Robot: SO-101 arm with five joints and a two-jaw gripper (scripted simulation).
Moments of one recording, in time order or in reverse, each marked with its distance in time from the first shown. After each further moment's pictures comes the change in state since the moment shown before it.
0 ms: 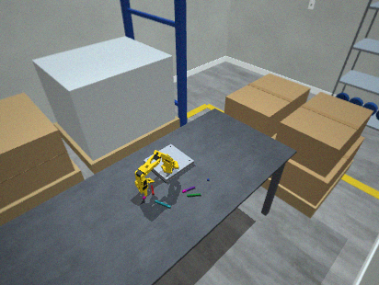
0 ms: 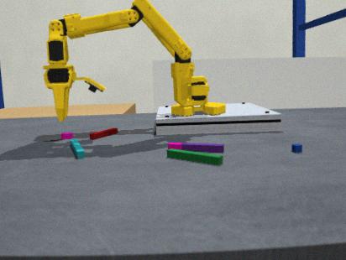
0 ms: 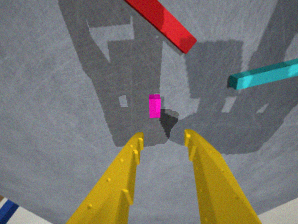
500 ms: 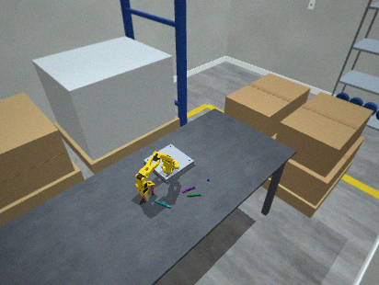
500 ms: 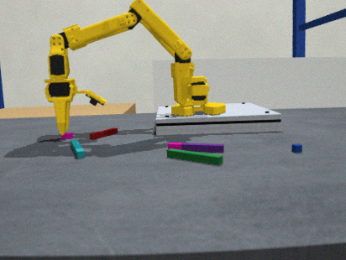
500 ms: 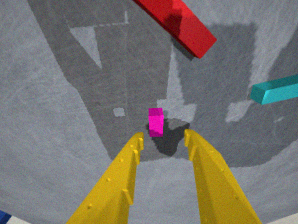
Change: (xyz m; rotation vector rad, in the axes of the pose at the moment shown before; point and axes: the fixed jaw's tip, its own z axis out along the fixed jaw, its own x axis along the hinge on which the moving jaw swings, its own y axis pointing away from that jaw) arm 0.000 0.000 0.025 0.000 0.002 0.000
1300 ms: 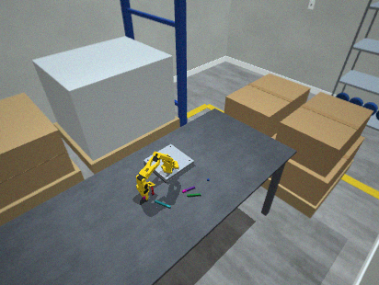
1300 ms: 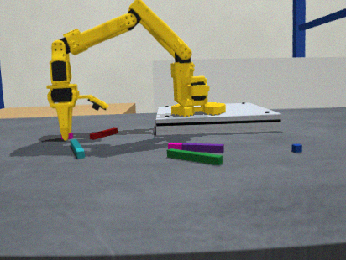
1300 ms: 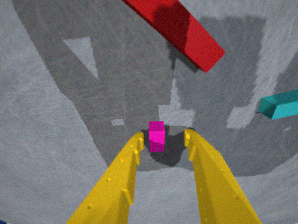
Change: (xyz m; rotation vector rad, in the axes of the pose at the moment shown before) arm -0.005 0.000 0.010 0.000 -0.017 0.000
